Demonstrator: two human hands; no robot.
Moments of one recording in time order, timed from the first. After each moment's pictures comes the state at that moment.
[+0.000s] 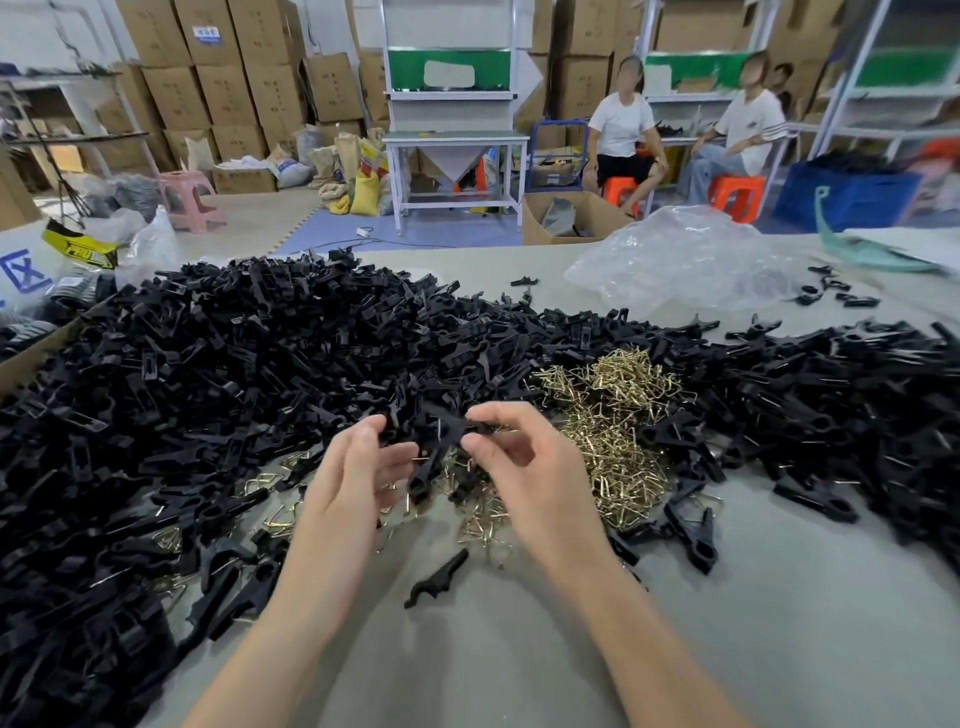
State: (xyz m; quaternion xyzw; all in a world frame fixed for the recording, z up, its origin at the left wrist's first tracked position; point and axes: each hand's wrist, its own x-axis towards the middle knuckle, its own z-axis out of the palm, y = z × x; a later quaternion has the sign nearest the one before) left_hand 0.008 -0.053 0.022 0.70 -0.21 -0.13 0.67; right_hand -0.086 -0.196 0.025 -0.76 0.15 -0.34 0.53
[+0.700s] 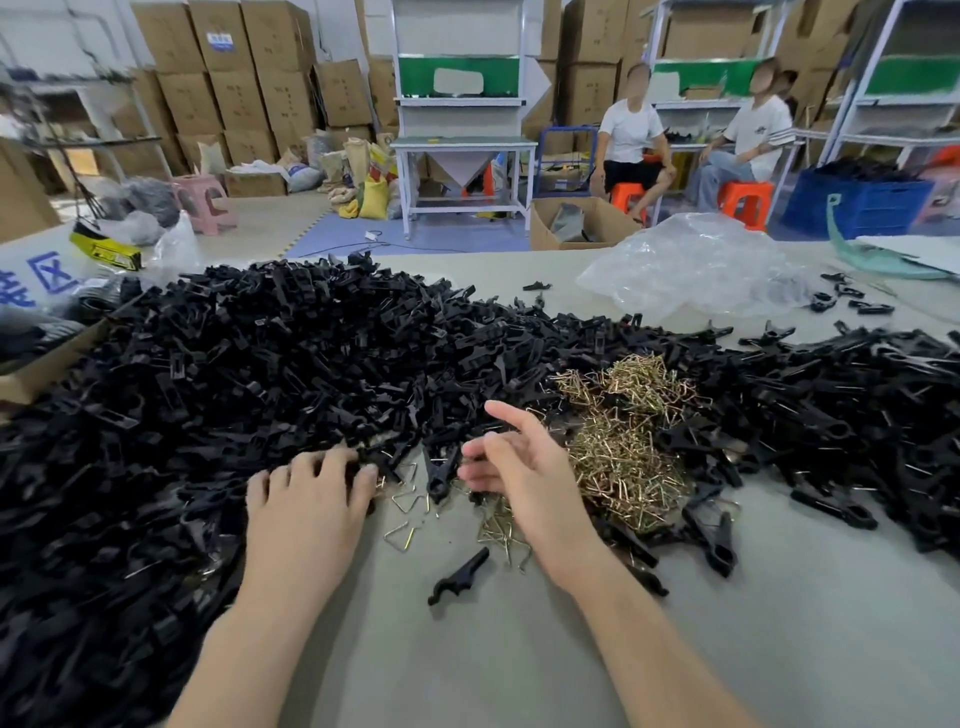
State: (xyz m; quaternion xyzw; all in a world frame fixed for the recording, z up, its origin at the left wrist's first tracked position) left_hand 0.046 -0.028 0.010 0.96 -0.23 0.10 0.12; right_hand -0.069 -0.189 0.024 -0.62 0.18 -0.27 0.71
